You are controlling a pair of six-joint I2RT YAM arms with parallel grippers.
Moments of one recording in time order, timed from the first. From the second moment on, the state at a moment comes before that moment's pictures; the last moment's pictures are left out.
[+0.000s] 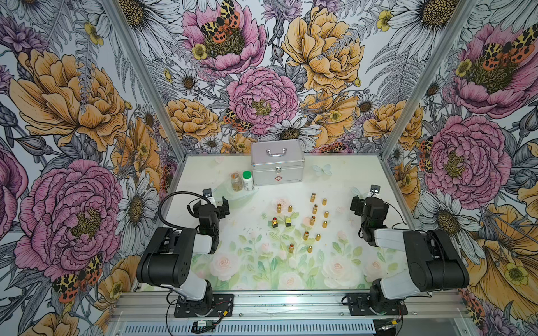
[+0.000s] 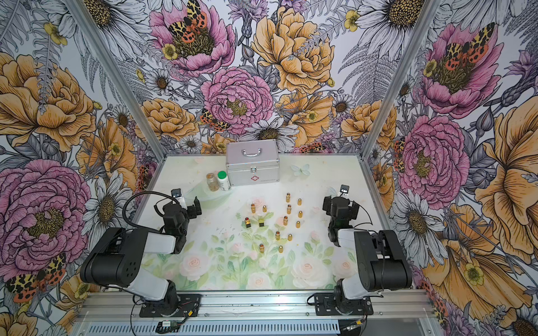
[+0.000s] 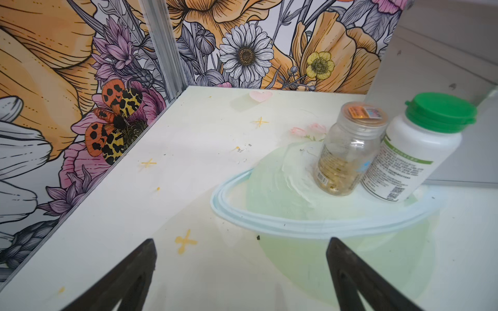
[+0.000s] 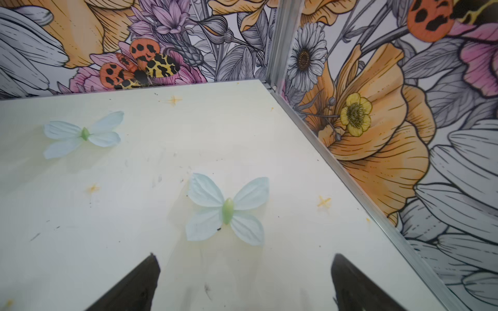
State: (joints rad) left arm -0.05 1.55 0.35 0.88 -0.26 -0.04; right arm 0.01 1.49 0.42 0.68 0.34 0.07
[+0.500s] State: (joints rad) left arm -0.03 1.55 0.36 0.91 -0.21 -0.06; right arm 0.01 1.52 0.38 0.85 0.27 0.04
